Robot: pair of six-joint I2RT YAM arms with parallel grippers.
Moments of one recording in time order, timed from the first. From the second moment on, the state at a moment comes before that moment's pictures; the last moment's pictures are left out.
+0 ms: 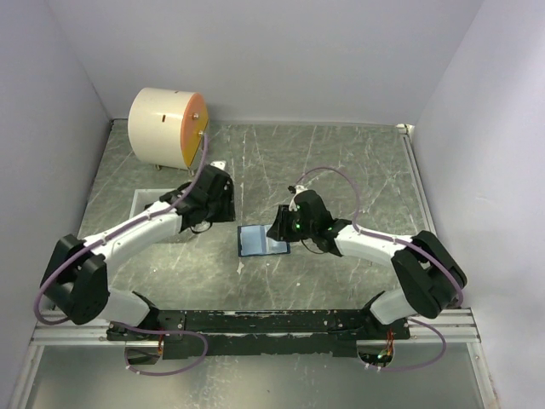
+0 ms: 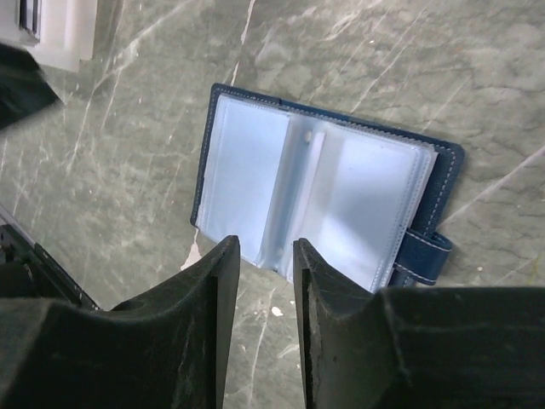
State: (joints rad) left arm -0.66 1.42 0.95 -0.40 -0.16 -0.57; right arm 0.68 1.45 0.67 0.12 -0.18 0.62
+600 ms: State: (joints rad) left arm -0.27 1.37 1.05 -0.58 -0.39 -0.14; right arm 0.69 1.46 0.67 0.16 -0.25 0.61
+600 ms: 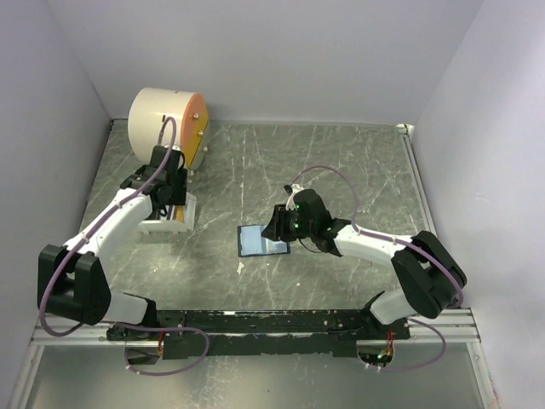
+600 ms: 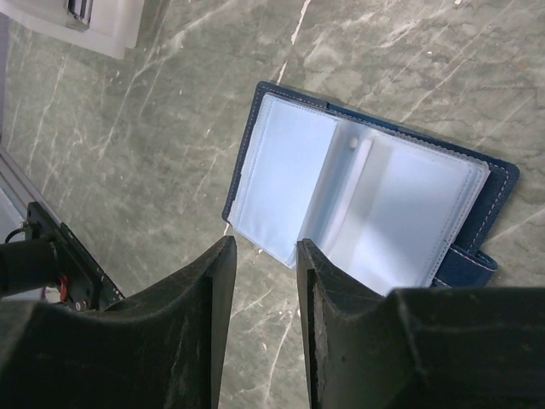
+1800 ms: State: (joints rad) left arm -0.26 1.72 1.00 -0.45 -0.64 0.00; right arm 0.69 1.44 0.67 0.20 -0.27 0.58
